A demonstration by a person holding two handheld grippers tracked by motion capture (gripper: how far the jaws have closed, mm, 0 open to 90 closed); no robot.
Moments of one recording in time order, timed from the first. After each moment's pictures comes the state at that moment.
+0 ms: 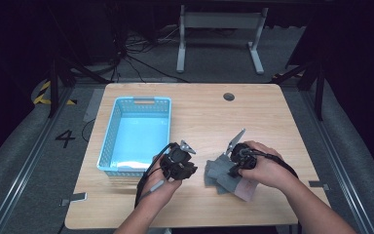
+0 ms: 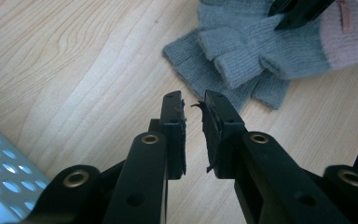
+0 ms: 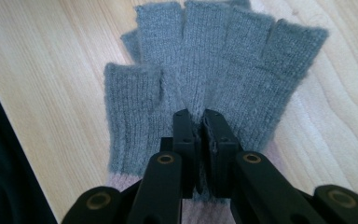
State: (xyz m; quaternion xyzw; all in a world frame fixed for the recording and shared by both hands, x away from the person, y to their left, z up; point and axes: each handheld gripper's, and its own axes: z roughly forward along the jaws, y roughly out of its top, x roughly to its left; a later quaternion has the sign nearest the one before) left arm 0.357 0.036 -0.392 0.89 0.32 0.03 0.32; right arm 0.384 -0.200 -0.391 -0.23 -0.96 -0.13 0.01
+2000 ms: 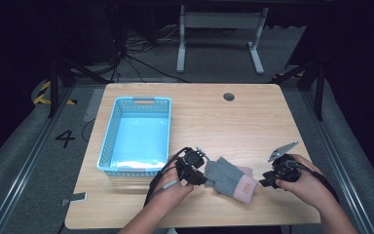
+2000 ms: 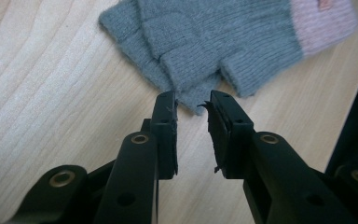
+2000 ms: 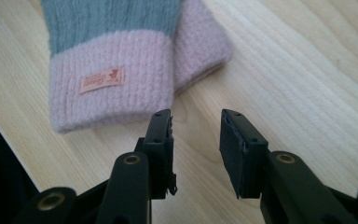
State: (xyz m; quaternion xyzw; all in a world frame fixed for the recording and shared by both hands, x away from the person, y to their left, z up) left arm 0.368 -0.002 -0.419 0.92 0.29 -0.05 0.26; right arm 0.346 -0.313 -0.405 -0.34 -0.92 -0.20 -0.03
